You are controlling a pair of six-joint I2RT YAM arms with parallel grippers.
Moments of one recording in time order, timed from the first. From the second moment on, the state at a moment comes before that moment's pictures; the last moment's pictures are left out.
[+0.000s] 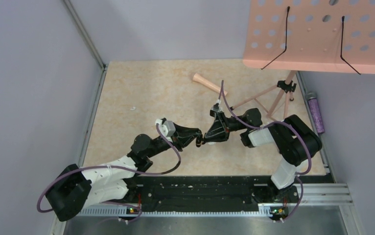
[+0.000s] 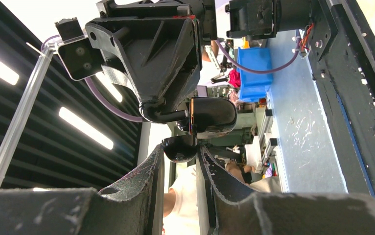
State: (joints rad) left arm -0.81 1.04 0.28 1.02 0.37 -0.16; right arm 0.48 1.72 0.54 1.50 -1.33 2.04
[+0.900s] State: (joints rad) left arm -0.81 1.02 0.29 0.95 0.39 -0.17; right arm 0.48 1.72 0.54 1.50 -1.33 2.04
